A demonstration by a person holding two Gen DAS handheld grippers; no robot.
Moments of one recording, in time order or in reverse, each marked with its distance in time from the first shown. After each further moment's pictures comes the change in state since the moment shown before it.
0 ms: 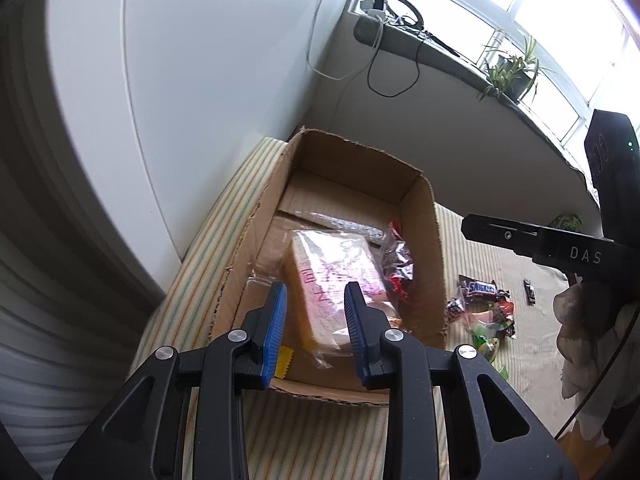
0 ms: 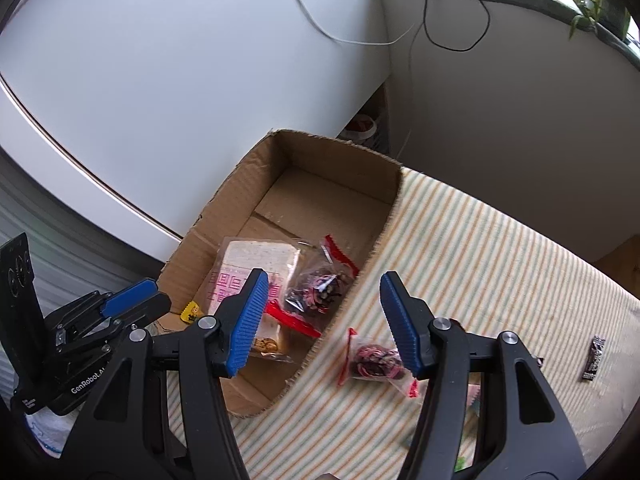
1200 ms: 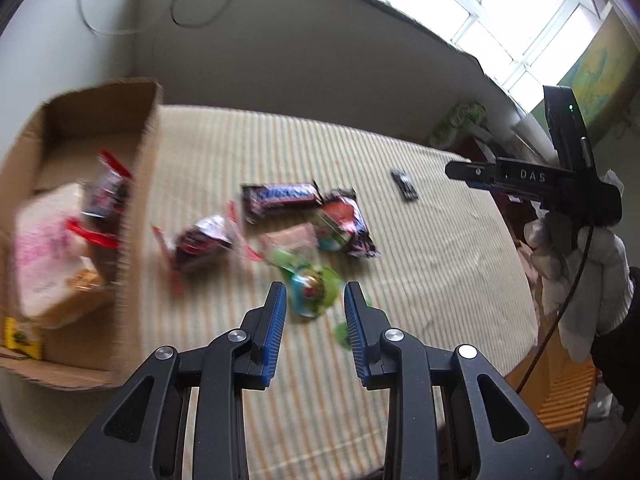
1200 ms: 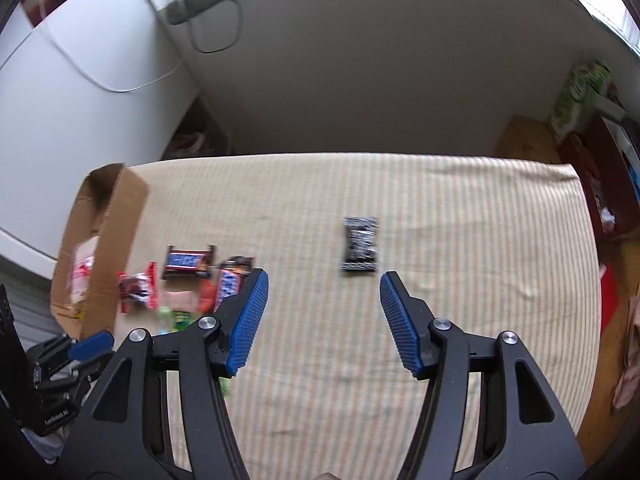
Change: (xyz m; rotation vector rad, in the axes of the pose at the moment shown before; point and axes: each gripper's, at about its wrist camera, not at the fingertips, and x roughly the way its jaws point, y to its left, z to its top) left arm 0.056 -0.178 -0.060 0.294 0.238 -0.313; right arm -0.098 -0.222 -0.111 0.391 -0.033 -0.277
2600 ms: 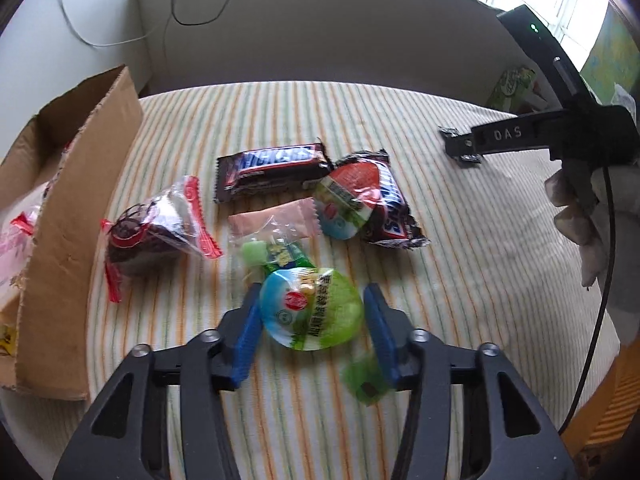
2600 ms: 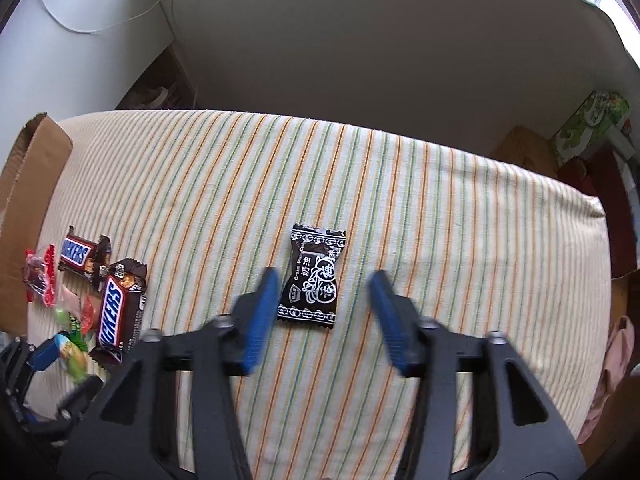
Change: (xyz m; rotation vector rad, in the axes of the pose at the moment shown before) left arm 0.086 -0.043 -0.019 0.064 -0.023 0.278; right arm 0.104 -0.011 0.022 -0.160 0.080 -0.117
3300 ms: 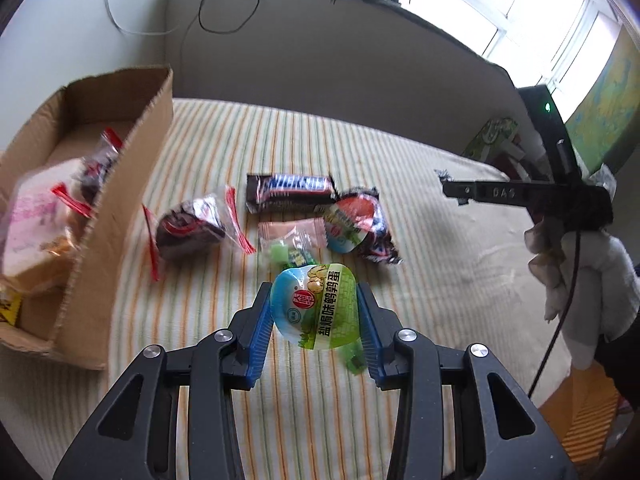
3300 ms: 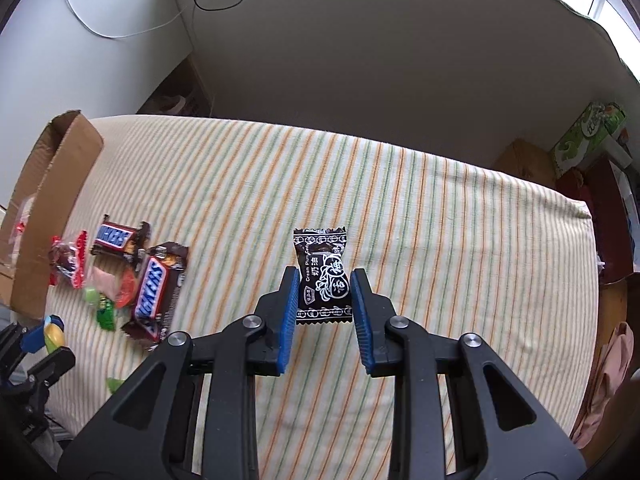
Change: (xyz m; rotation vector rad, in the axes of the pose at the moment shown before) left arm -0.056 0.044 -0.002 -0.128 -0.080 -0.140; right arm -0.048 0.008 -0.026 -0.015 -0.058 0.031
